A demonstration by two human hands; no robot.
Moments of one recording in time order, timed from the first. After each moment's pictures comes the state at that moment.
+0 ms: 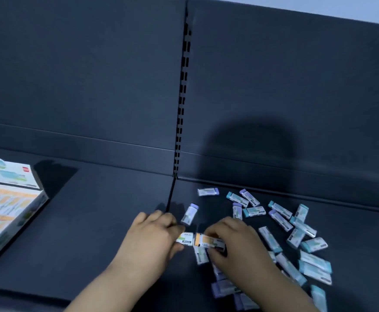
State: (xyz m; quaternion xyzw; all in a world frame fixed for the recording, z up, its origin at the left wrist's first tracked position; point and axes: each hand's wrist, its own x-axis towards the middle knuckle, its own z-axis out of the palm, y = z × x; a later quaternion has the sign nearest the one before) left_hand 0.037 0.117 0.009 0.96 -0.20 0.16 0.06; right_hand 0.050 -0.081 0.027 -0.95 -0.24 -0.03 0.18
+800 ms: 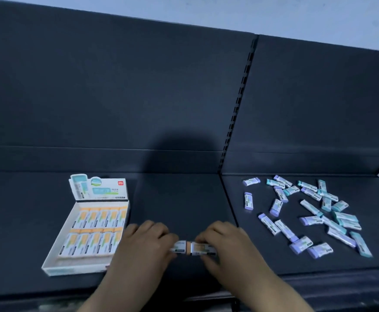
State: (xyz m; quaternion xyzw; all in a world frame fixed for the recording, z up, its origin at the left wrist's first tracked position) left_hand -0.021 0.330 0.025 0.94 -0.27 0.20 0.10; right_hand -0.034 0.137 0.042 -0.97 -0.17 -0.07 0.16
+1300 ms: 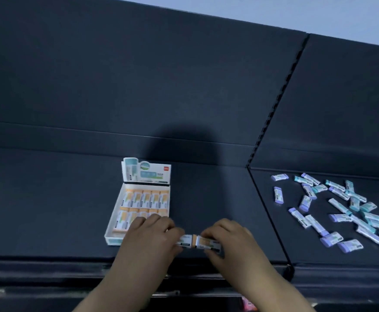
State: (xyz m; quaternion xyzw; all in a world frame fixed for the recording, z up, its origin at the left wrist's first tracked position) left_hand -0.055 0.406 0.033 0.95 -0.24 0.16 0.11; right_hand -0.054 0.213 0.038 -0.96 -0.17 -0.02 0.20
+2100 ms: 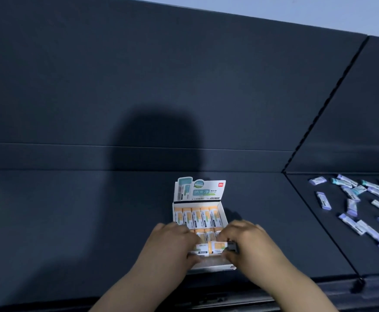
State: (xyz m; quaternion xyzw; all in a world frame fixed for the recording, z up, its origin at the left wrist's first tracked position) left_hand 0.004 0.513 0.034 0.95 -0.26 -0.01 0.15; right_hand -0.008 0.324 0.048 -0.98 -0.12 0.04 0.15
